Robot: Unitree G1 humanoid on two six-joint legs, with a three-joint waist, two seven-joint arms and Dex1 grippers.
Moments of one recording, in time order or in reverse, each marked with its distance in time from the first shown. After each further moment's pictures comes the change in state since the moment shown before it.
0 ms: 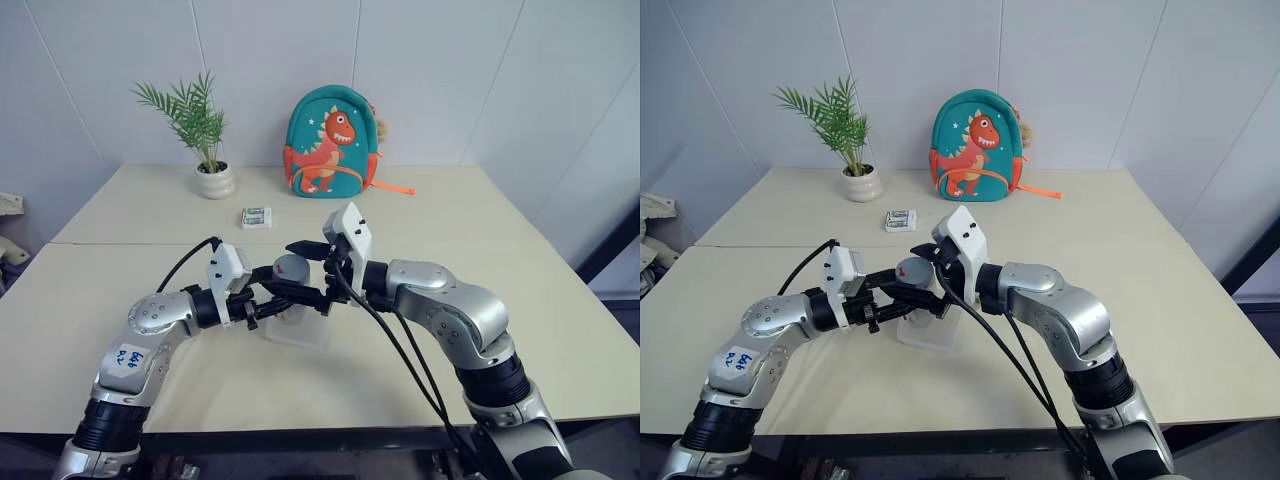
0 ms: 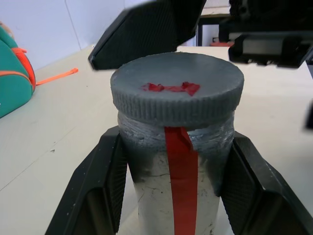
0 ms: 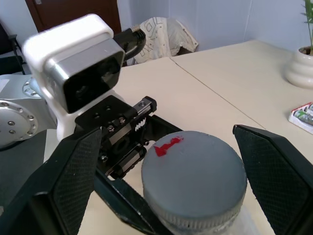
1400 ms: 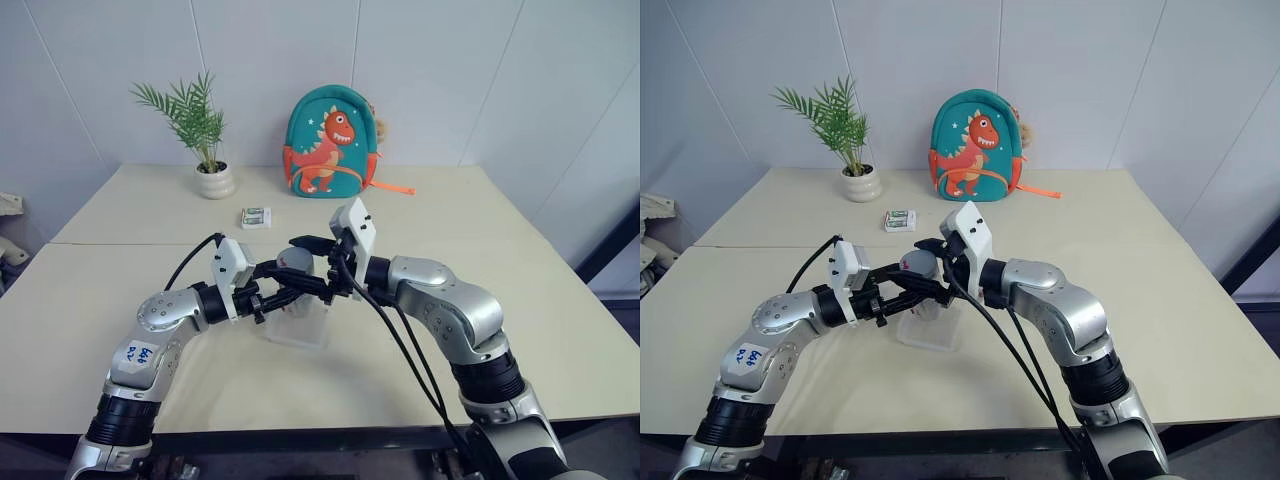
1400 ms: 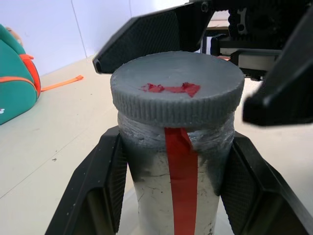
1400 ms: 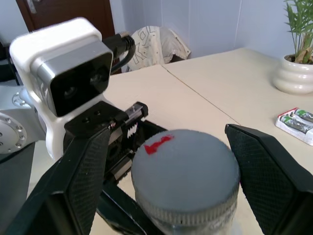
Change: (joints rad) left arm -0.021 -0.042 0.003 0.029 0.000 -0.002 0.028; right arm 0.000 0.013 -0.024 0.060 -0.049 -0.080 0.061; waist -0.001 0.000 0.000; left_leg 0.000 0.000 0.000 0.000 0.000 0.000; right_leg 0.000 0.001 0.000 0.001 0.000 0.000
